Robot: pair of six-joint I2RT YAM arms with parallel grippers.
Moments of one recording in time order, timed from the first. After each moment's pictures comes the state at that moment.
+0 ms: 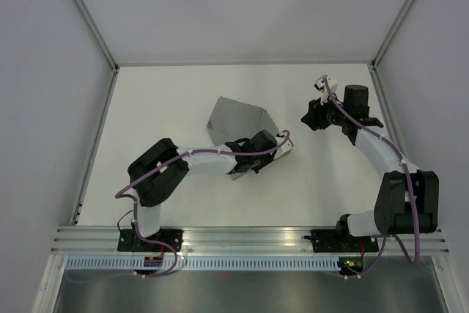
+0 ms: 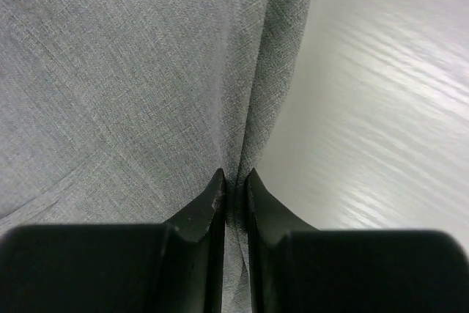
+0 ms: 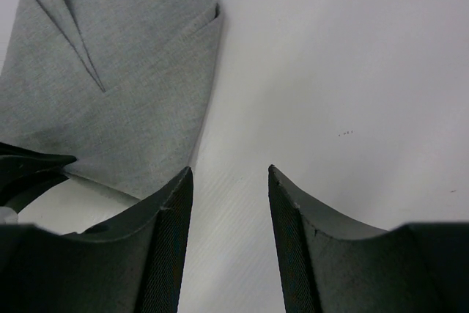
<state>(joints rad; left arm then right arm) -1.00 1.92 1.17 -0.12 -0.20 0.19 0.01 1.45 0.96 -0.16 -0.58 -0.25</state>
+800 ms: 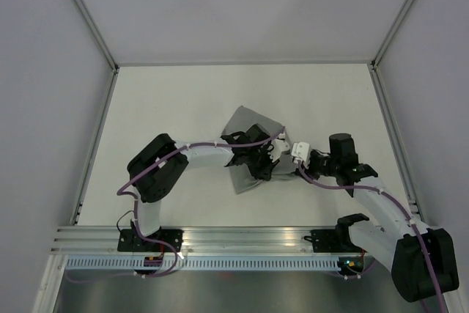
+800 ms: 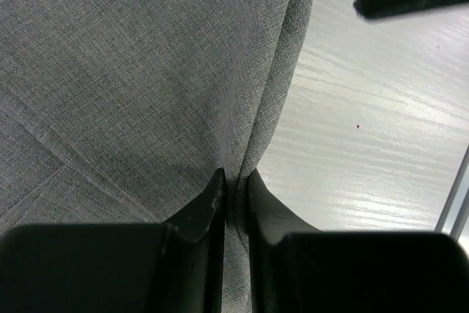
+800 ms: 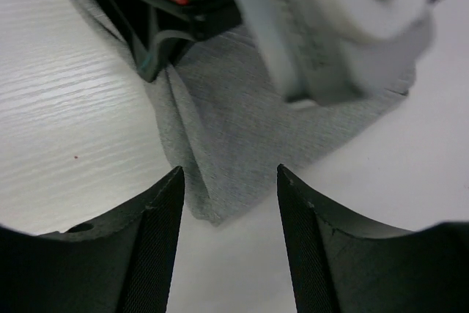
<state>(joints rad) -0.94 1.92 1.17 -0.20 0.37 0.15 0.18 0.97 0.46 -0.27 -0.72 -0.86</state>
